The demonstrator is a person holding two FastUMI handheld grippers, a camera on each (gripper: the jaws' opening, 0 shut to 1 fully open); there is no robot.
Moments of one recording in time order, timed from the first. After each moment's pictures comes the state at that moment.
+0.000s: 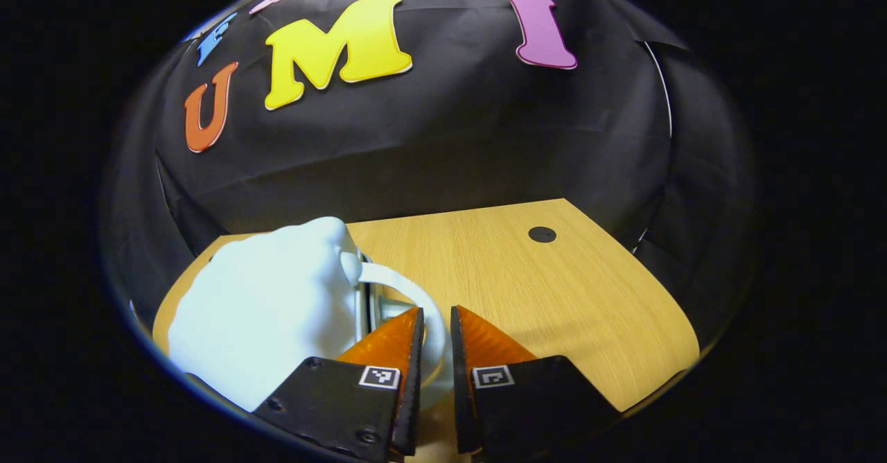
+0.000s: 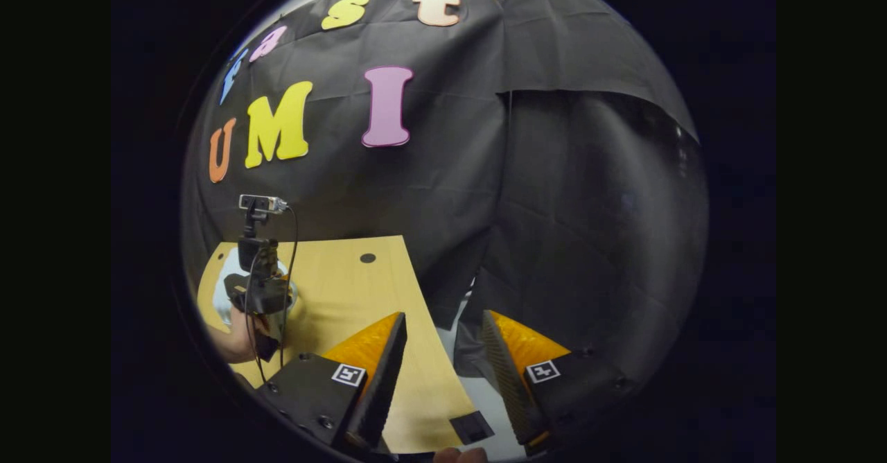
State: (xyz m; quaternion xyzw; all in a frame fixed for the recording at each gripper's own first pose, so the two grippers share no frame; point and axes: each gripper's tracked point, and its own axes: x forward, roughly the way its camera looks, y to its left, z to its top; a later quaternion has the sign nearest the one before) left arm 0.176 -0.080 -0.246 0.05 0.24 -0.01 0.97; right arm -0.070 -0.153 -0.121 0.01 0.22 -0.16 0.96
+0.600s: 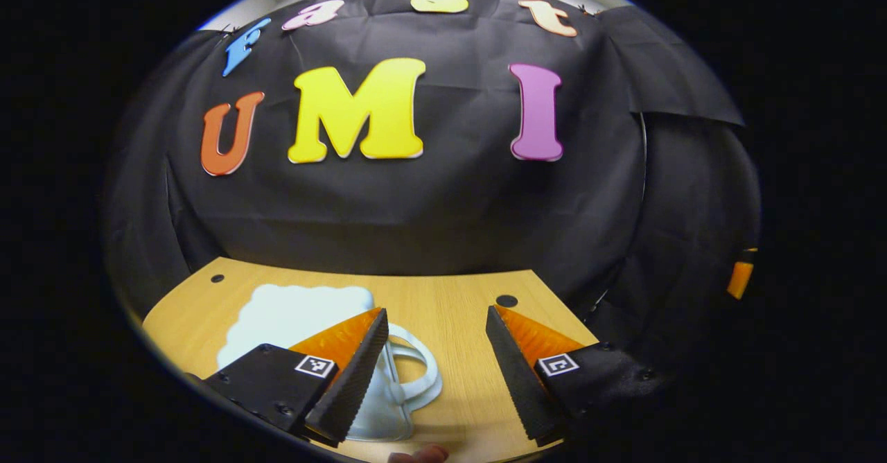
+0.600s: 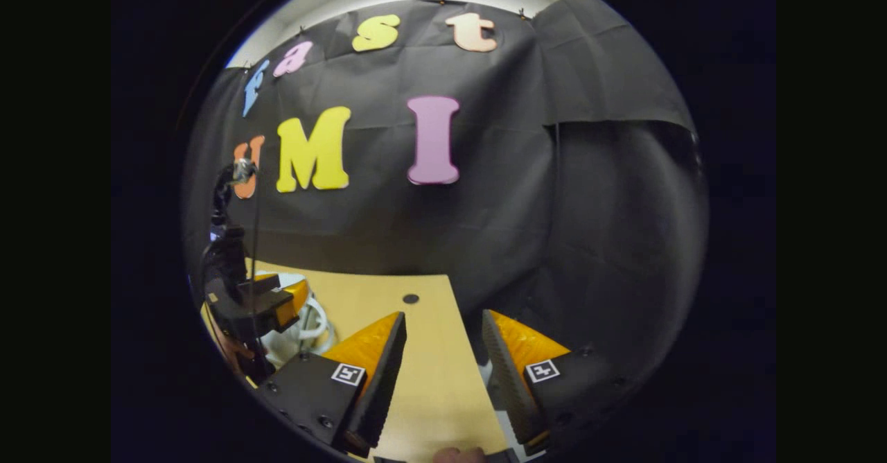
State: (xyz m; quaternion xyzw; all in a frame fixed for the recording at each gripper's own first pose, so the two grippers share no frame) left arm 0.115 -0.060 -0.078 -0.01 0.10 -0.02 1.00; right arm 0.019 -0.077 -0.058 0.00 0.11 -0.04 0.99
